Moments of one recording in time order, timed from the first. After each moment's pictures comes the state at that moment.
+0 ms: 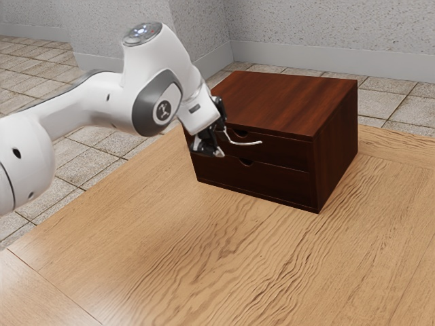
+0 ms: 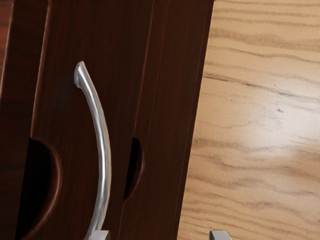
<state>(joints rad) -0.19 0.24 0.29 -1.52 -0.04 2.18 1.42</state>
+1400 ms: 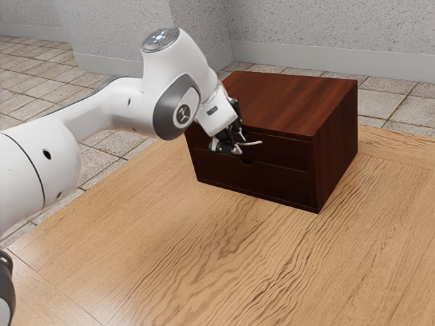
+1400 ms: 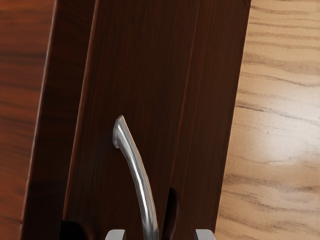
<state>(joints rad) -0.19 0.33 0.28 -1.44 -0.09 2.22 1.41</state>
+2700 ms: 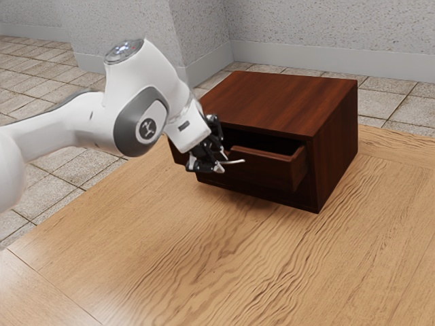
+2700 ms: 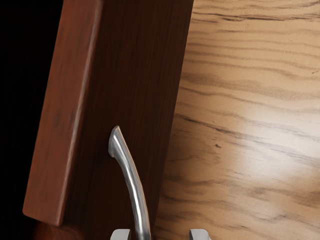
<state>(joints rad) -0.22 0.08 0.27 -1.75 -0.08 2.25 1.41</state>
